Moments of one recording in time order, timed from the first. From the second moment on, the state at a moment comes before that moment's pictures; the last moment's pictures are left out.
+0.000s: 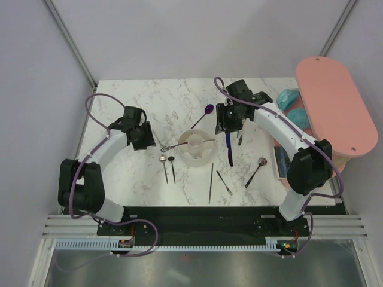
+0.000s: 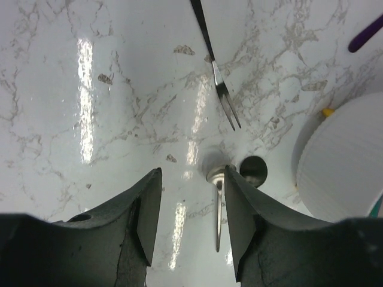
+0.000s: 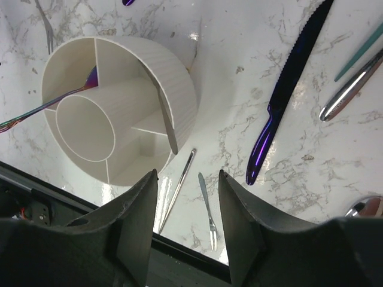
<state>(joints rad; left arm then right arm) -0.19 1.47 0.99 -0.55 0.05 -0.43 0.45 1.75 1.60 -0.89 -0.20 0.35</state>
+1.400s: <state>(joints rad) -0.25 1.98 1.36 -0.64 0.10 -0.42 0.37 1.66 1.45 -0.87 -0.13 0.39</state>
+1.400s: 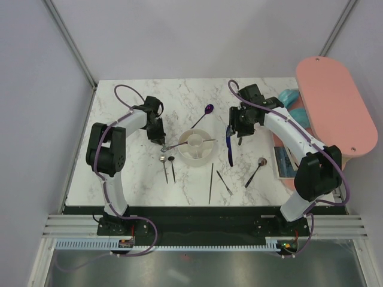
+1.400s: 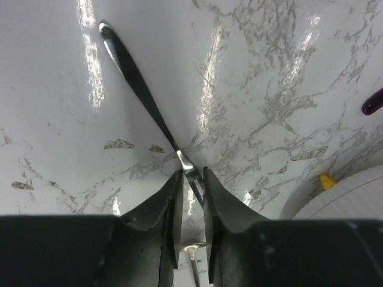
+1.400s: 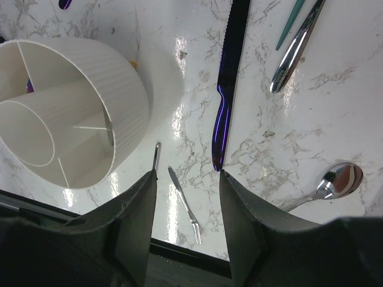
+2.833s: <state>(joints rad) -0.28 1.93 1.34 -0.83 0.06 -0.39 0.28 1.69 1.45 -0.85 -0.21 0.36</state>
